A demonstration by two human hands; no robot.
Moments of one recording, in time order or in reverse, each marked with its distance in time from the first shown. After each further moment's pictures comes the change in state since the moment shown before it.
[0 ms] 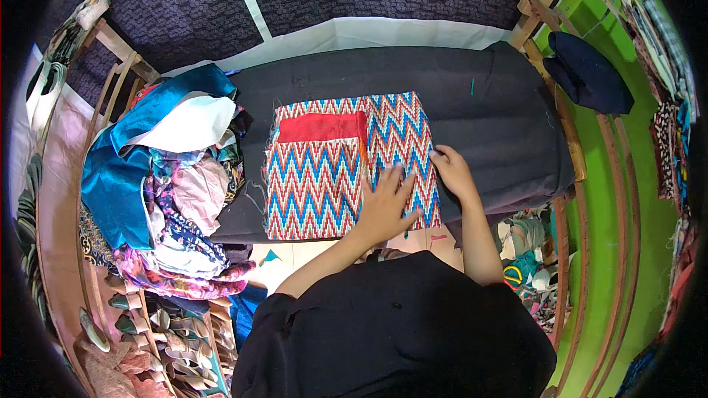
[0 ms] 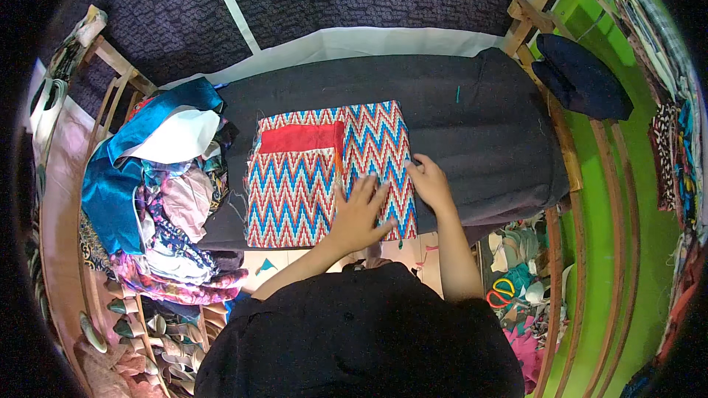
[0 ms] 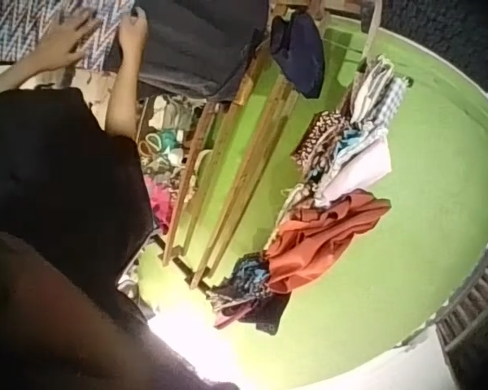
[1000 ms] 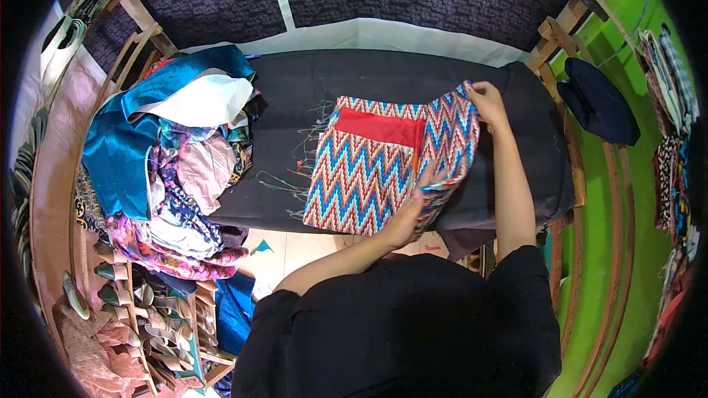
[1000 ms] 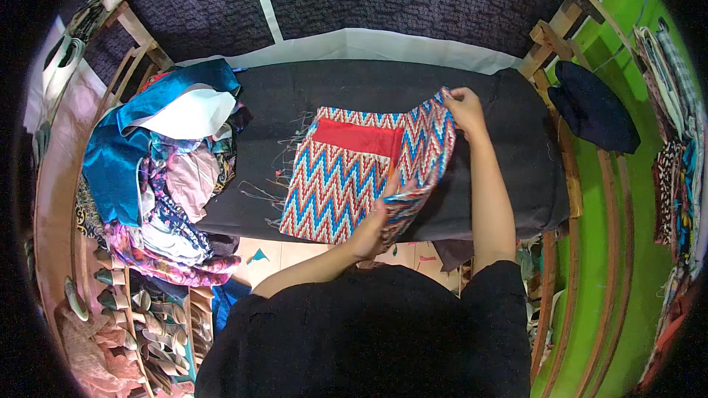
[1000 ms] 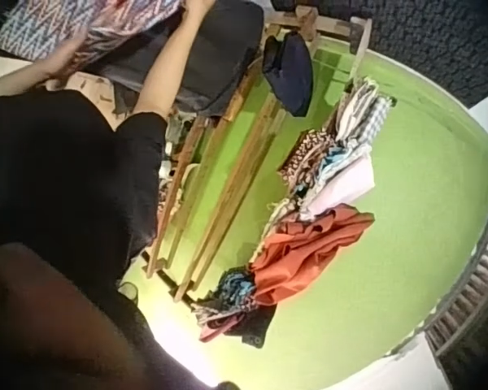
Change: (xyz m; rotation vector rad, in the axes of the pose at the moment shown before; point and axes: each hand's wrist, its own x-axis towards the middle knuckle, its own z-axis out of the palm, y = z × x) left_hand 0.005 0.042 -0.009 -1.959 0.030 0.008; right_hand 0.128 -0.058 -0.056 0.155 0.115 -0.097
